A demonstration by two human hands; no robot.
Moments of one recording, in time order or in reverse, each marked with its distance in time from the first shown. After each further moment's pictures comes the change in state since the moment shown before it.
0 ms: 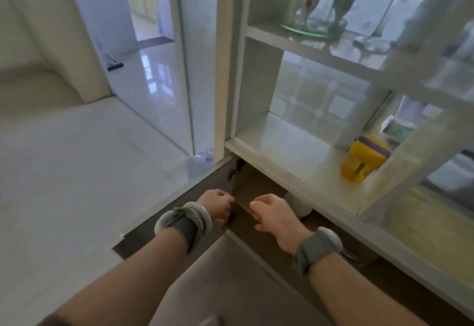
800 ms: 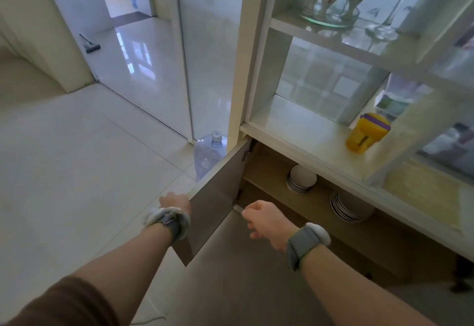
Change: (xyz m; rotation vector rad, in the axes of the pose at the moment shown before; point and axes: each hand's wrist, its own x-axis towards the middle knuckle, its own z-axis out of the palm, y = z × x) left_hand -0.004 -0.092 -0.125 1.063 0.227 -0.080; right_hand -0.061 -0.003 0.095 -0.129 -0.077 0.189
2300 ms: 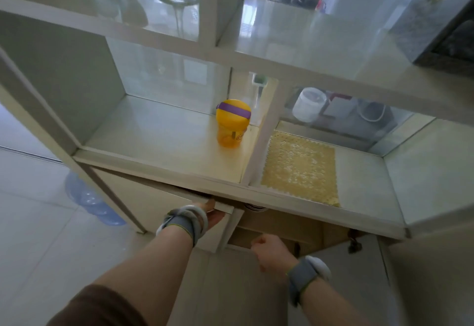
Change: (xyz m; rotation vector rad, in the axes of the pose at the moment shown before) left_hand -0.041 0.388 0.042 -1.483 -0.964 -0.410; right_hand 0.067 0.209 -0.231 0.263 0.231 0.321
